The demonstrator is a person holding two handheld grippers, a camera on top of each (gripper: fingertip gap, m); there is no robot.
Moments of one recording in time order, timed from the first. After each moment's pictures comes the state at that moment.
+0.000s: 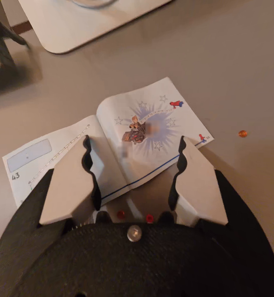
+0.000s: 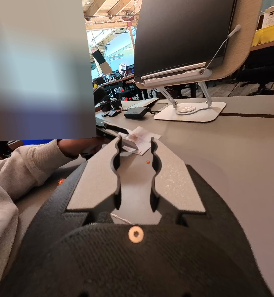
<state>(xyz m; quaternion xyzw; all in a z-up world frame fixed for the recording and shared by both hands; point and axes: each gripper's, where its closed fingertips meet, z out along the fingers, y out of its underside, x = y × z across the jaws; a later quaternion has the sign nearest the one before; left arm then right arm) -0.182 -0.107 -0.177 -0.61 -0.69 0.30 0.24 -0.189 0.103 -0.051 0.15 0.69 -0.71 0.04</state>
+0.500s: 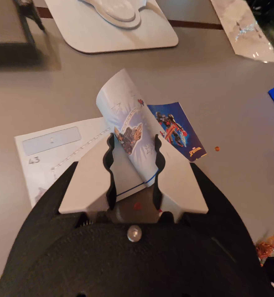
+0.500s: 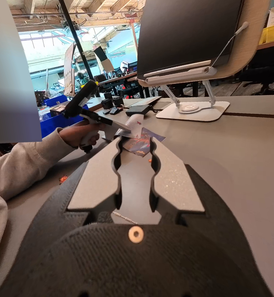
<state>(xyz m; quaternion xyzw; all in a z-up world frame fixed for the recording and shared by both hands) -0.173 -0.132 -0.155 -0.53 -0.73 0.23 0.38 -0.183 0.101 -0.053 0.14 0.69 -0.71 0.04</state>
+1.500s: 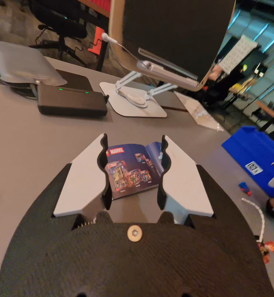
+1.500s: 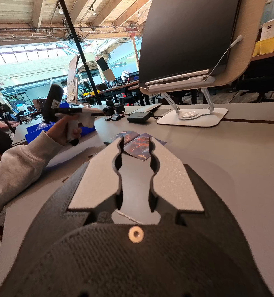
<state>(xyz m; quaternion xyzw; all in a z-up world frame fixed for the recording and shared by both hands) -0.103 -0.208 -0.069 -0.41 -0.67 0.33 0.52 -0.178 0.108 -0.046 0.14 0.67 -0.72 0.03</state>
